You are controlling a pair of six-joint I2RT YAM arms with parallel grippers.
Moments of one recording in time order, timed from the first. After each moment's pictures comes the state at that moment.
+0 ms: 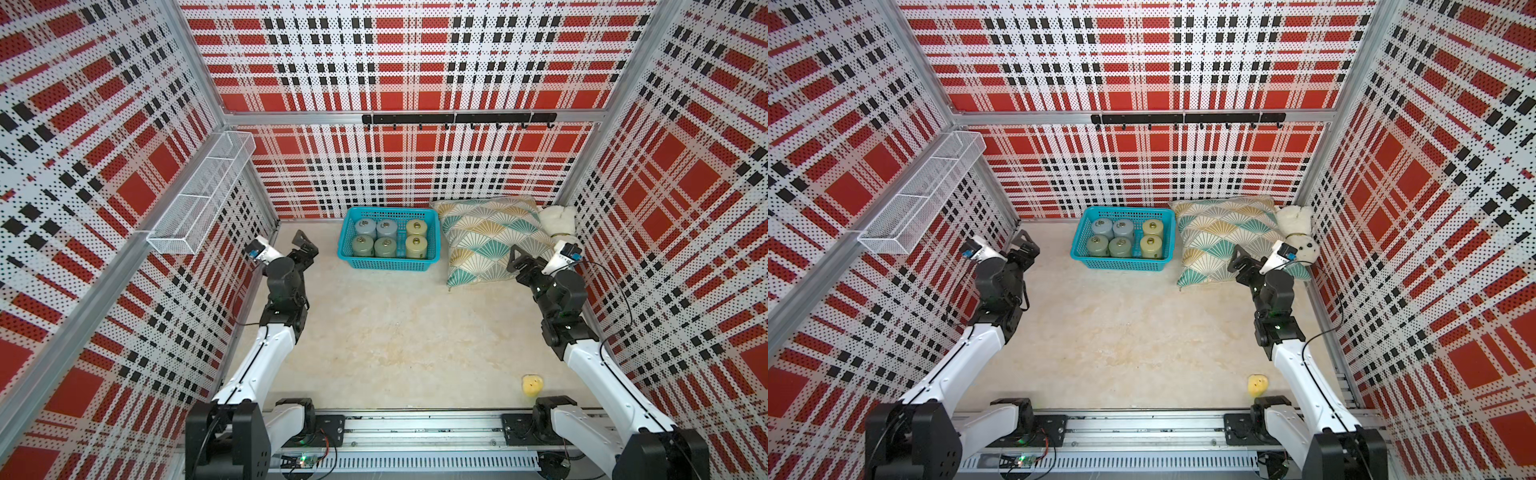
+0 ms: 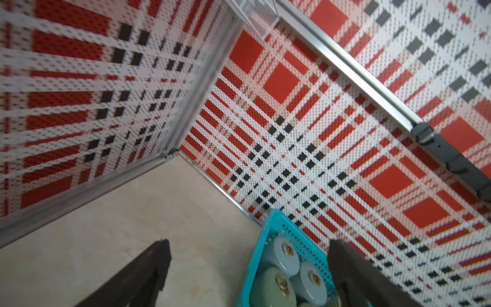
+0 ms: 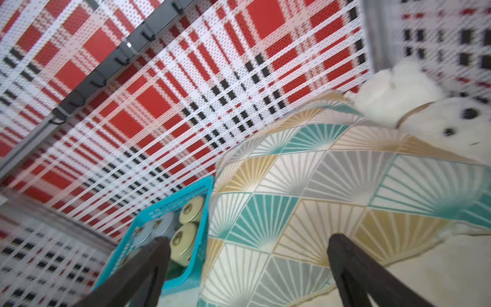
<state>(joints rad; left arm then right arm) -0.04 1.17 0.73 0.37 -0.28 -0.63 0.08 1.02 0.62 0.31 -0.04 0.56</state>
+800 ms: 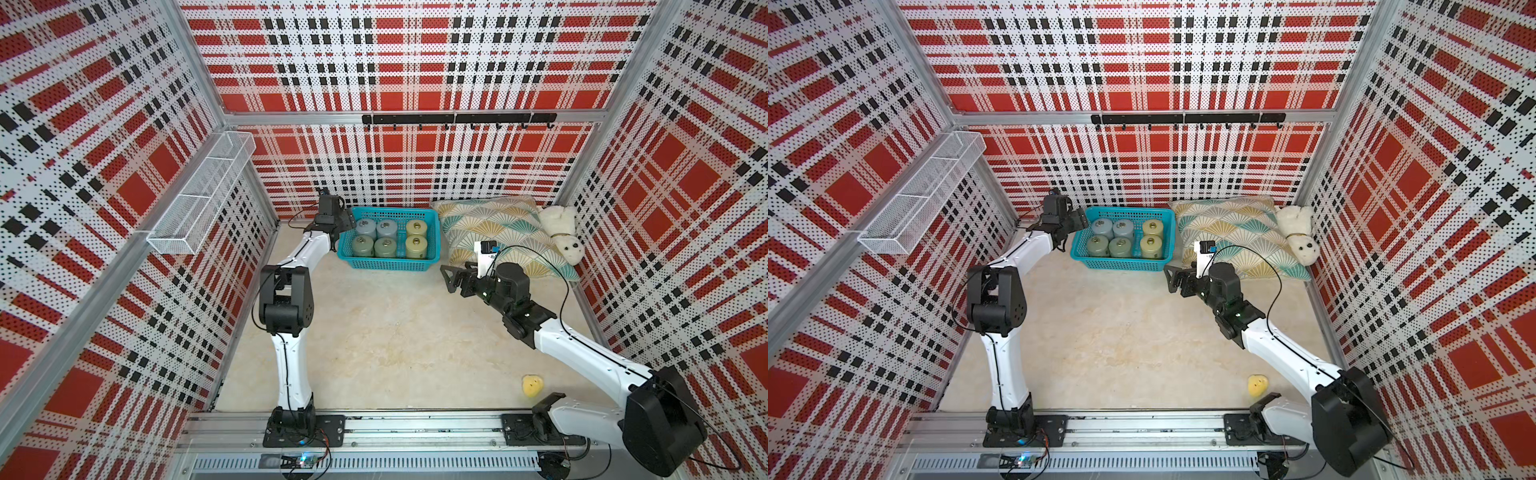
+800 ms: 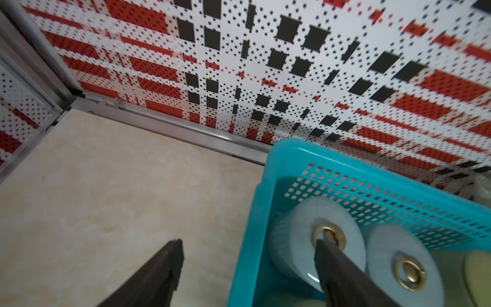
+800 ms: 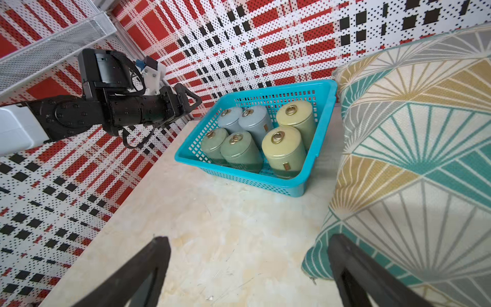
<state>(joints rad) -0.09 2.20 1.85 -0.26 -0.12 -0.31 0.50 1.22 0.73 0.23 -0.09 0.40</state>
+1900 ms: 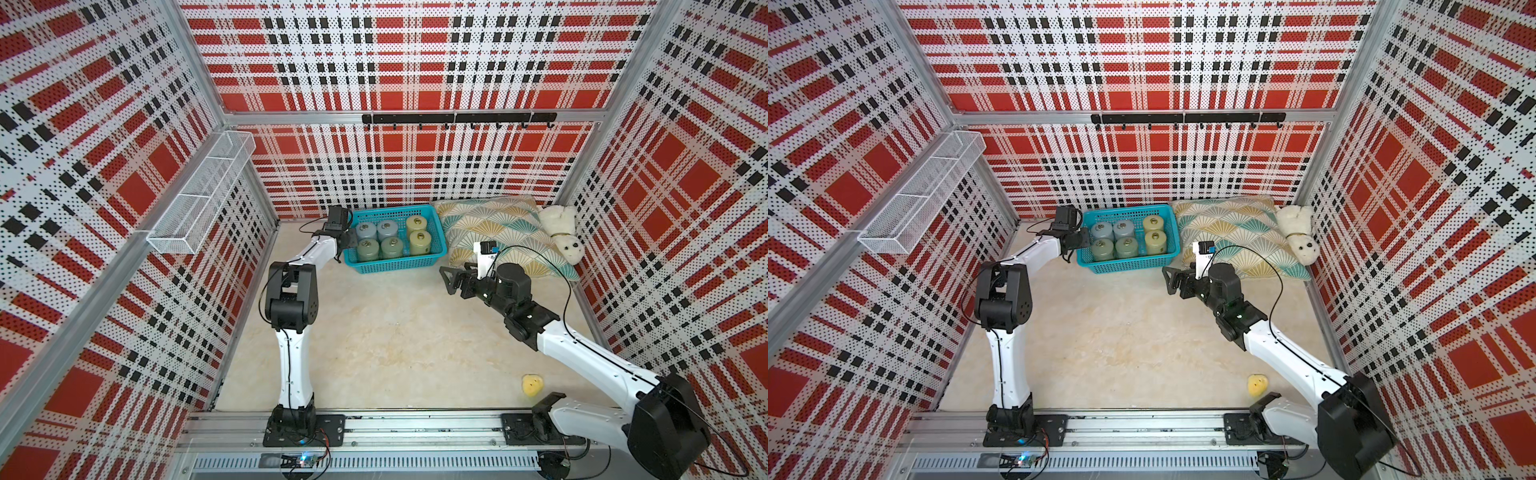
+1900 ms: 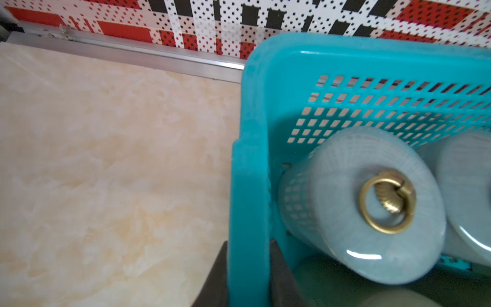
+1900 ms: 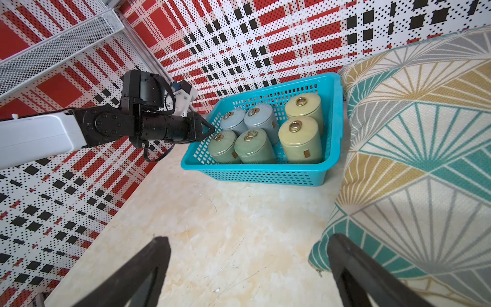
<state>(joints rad) -0.12 2.17 1.69 -0.30 -0.11 -0.23 0.52 1.17 0.74 0.19 -0.09 0.40</state>
